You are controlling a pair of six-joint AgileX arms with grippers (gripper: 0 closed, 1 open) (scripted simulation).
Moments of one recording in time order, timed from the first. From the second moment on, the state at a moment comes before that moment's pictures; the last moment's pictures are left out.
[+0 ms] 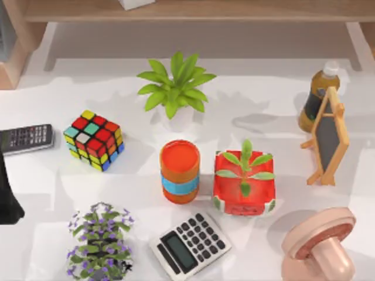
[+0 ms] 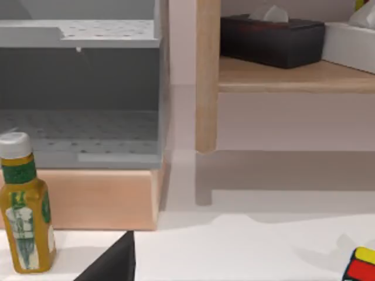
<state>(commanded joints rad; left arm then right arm) 0.00 0.00 0.00 0.00 0.00 0.00 -0.37 2.63 2.57 -1.49 0.01 -0.36</state>
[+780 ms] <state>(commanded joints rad) 0.00 0.00 0.00 0.00 0.00 0.00 -0.35 2.18 2.77 -1.46 0.08 -0.13</state>
